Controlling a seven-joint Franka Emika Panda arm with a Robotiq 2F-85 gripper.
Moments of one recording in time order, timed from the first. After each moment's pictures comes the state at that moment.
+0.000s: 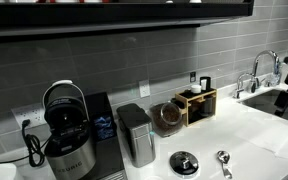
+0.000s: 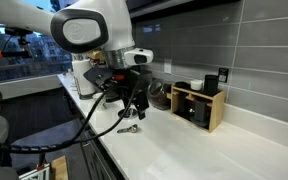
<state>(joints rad) -0.07 -0.58 -0.17 -2.49 -0.07 2.07 -0.26</state>
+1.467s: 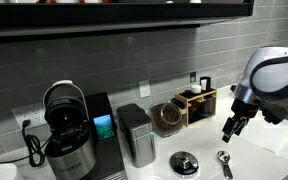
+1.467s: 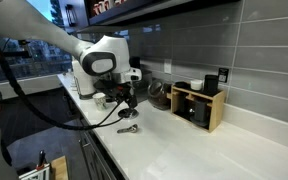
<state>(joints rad) 0.19 -0.33 -0.05 -2.52 0.24 2.34 -0.28</state>
